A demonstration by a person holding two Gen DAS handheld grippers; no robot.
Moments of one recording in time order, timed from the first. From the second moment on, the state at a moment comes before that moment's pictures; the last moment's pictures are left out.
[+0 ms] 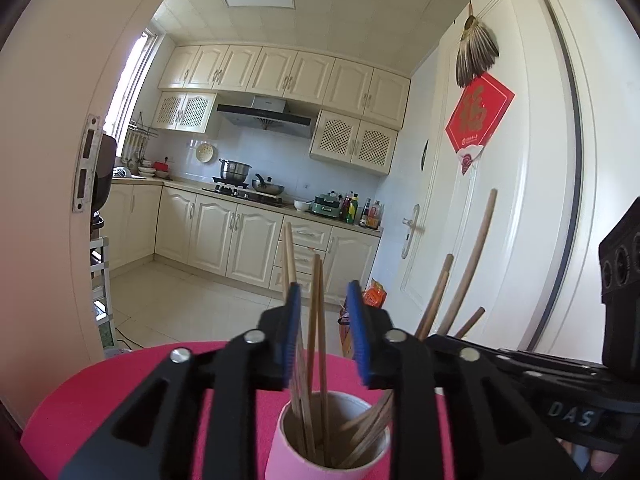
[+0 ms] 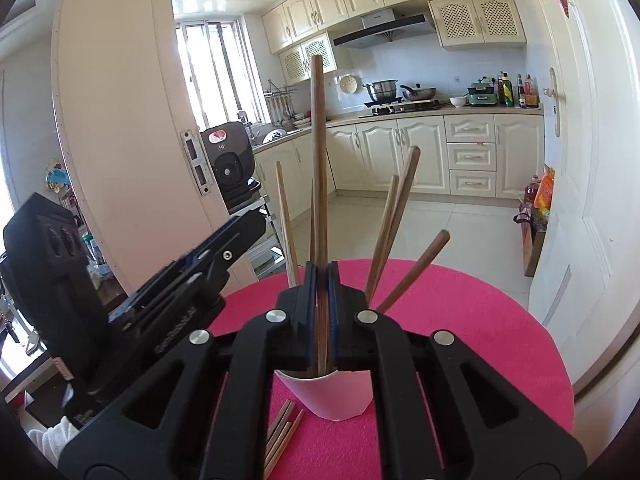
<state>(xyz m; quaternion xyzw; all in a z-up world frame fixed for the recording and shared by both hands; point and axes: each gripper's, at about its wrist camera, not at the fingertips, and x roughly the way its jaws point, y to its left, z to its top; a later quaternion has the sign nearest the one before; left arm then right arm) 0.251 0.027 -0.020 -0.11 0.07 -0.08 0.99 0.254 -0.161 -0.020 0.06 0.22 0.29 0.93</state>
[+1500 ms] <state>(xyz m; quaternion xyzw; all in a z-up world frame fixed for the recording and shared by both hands) 0.151 0.035 -0.068 -0.03 0.33 -0.07 0.94 0.155 -0.177 -0.065 0.03 0.28 0.23 0.93</state>
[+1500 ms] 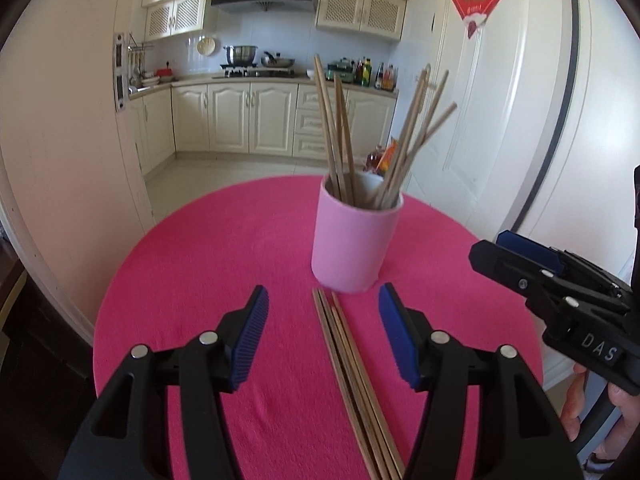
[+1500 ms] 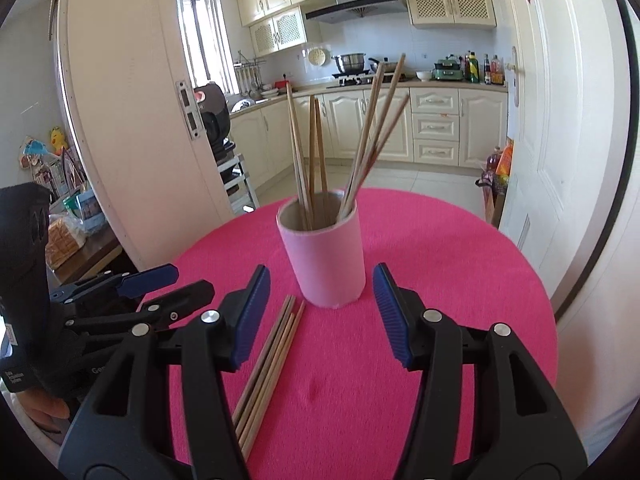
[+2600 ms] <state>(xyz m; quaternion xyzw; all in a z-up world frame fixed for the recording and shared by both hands) 0.169 0.016 -0.144 0.00 0.51 -0.02 0.86 0.141 -0.192 -0.119 0.06 0.35 0.23 0.91</state>
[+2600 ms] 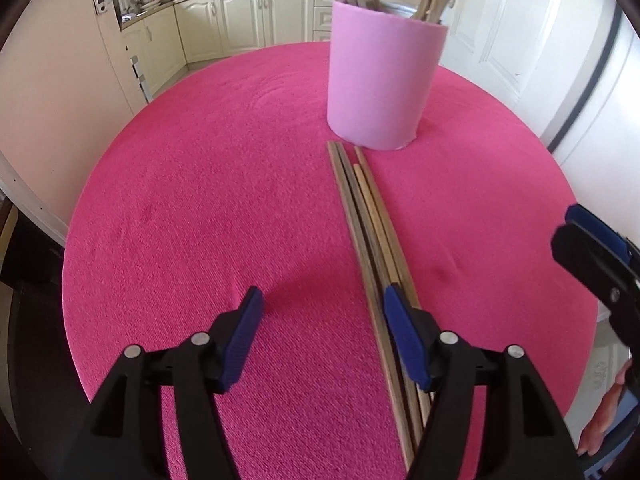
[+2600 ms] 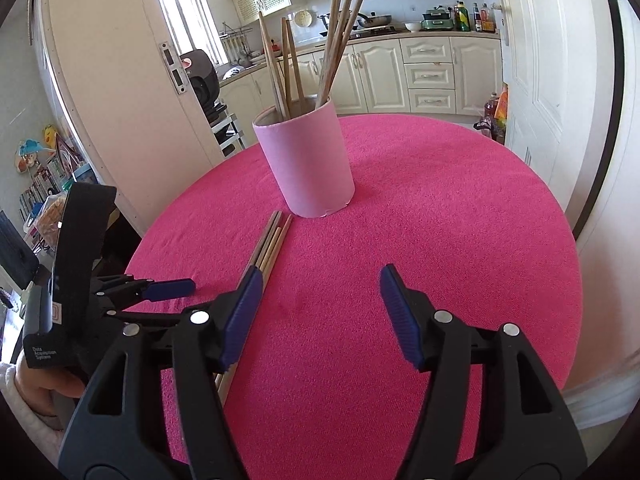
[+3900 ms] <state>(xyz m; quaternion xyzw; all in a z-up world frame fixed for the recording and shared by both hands) 0.160 0.066 -0.141 -0.11 0.53 -0.05 0.84 0.181 -0.111 -0.151 -0.02 0.53 0.24 0.81</state>
